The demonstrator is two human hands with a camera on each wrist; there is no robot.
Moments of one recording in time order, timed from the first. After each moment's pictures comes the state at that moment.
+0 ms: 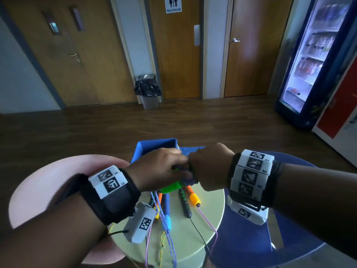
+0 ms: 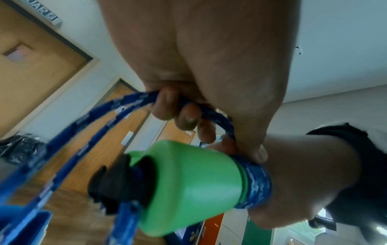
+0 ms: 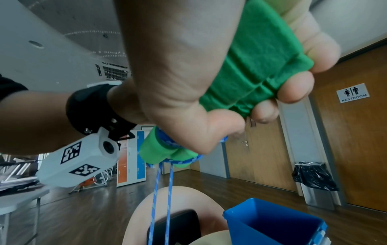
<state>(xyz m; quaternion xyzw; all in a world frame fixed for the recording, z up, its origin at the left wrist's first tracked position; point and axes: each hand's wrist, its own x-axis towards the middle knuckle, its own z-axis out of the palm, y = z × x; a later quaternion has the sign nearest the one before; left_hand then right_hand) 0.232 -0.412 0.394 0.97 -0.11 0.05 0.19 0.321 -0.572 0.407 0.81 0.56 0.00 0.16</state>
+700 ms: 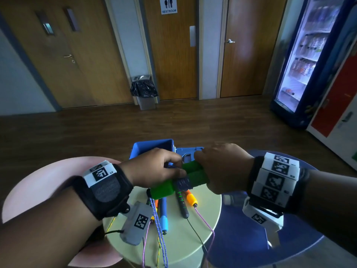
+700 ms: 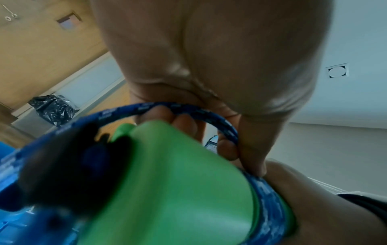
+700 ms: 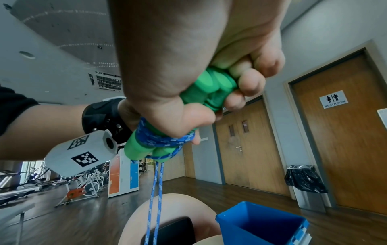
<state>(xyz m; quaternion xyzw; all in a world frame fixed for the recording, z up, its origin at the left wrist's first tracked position) 0.235 -0.408 0.403 0.94 -0.05 -0.08 0.32 0.323 -0.611 0.415 0.84 0.53 0.02 0.05</state>
